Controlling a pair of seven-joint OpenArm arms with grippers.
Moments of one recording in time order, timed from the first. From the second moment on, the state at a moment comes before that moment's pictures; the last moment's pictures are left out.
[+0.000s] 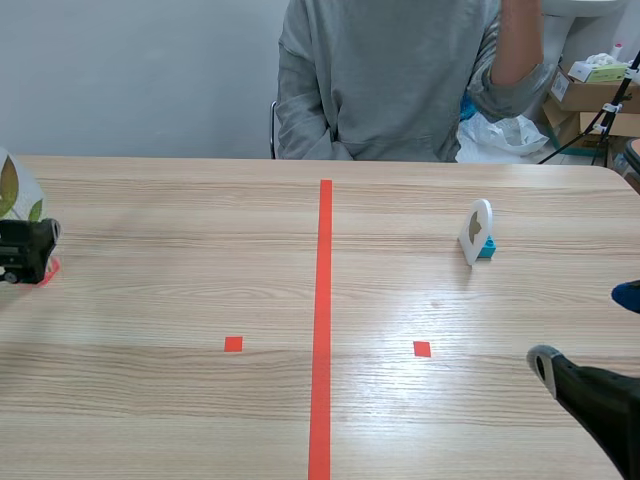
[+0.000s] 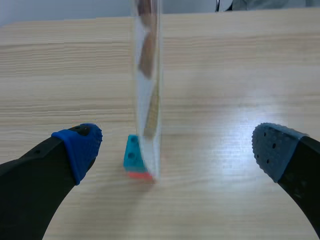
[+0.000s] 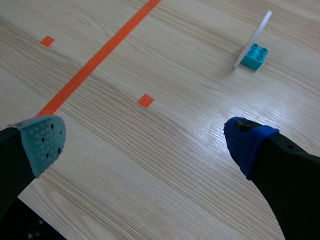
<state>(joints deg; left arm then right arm) -0.6 -29.3 -11.6 61.2 -16.2 -23.5 -4.5 -43.9 22.4 25.9 112.5 21.8 45.3 -8.7</state>
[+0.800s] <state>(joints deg) 49.3 -29.4 -14.2 121.0 -16.0 -24.7 3.2 -43.9 22.4 25.9 112.5 22.0 45.3 -9.4</state>
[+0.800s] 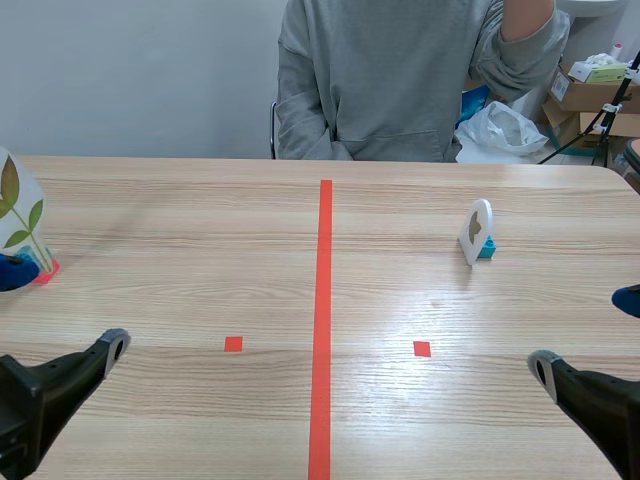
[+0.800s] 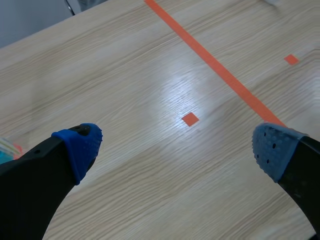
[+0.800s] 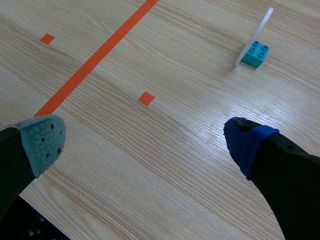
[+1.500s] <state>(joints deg) 55.9 -29.4 -14.2 122.9 -18.8 -27.7 6.0 -43.9 22.4 25.9 112.5 22.0 45.3 -11.2</state>
